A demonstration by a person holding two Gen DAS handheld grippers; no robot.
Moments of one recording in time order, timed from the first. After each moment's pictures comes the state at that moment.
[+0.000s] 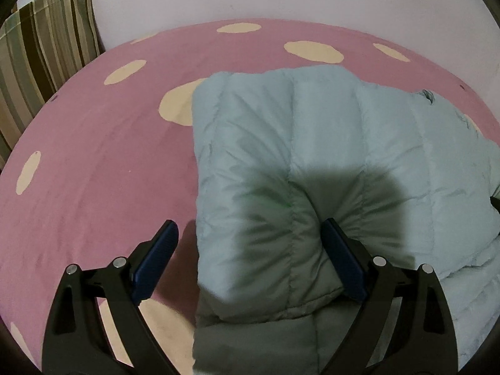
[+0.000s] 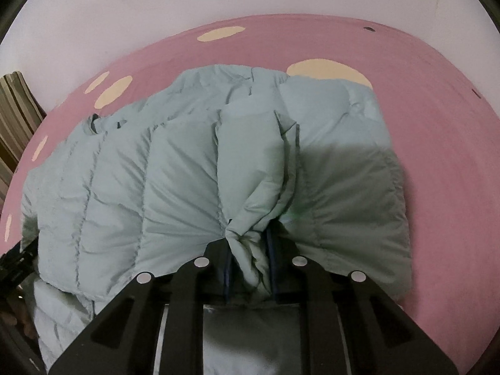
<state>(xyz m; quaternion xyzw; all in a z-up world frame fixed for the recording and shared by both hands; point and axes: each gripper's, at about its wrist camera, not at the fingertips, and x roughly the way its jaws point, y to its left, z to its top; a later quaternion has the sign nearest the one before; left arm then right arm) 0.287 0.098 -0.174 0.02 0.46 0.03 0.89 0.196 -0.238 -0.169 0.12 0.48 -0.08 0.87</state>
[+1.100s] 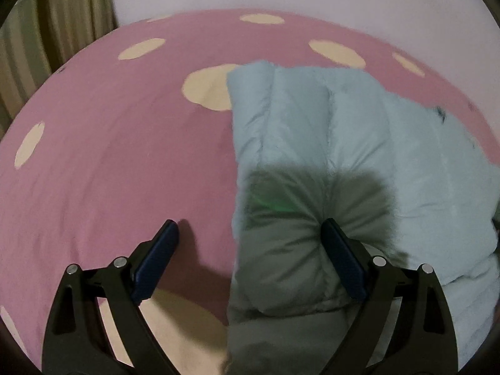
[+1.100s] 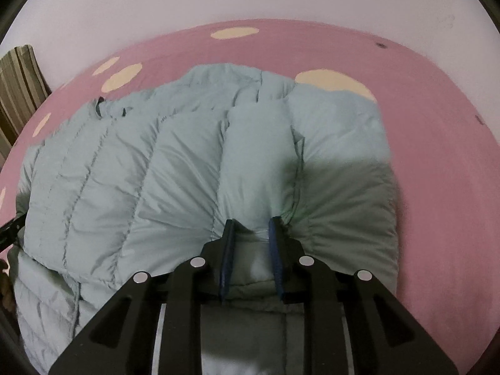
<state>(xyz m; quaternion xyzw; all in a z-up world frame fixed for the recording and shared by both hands) 0.286 0.126 -0.171 -0.05 0.48 0.04 0.88 0.202 -0.231 -0.164 0.06 0.47 -0.08 0.88</state>
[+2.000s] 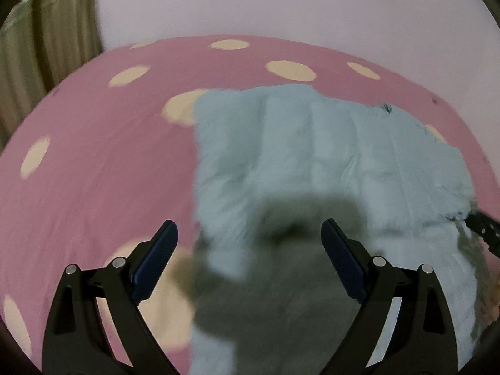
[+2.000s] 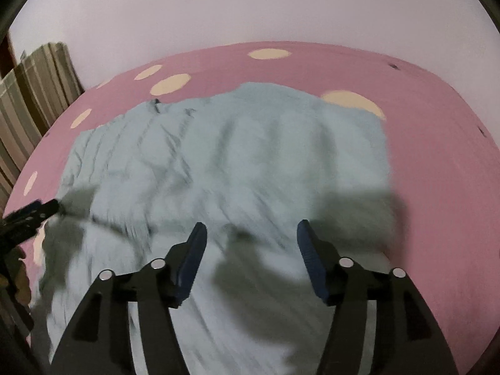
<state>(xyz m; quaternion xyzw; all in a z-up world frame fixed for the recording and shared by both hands) 0.217 0.103 -0.139 -0.04 0.45 -0.01 0.89 0.117 -0.216 -0.129 0.07 0.45 -0.02 0.89</state>
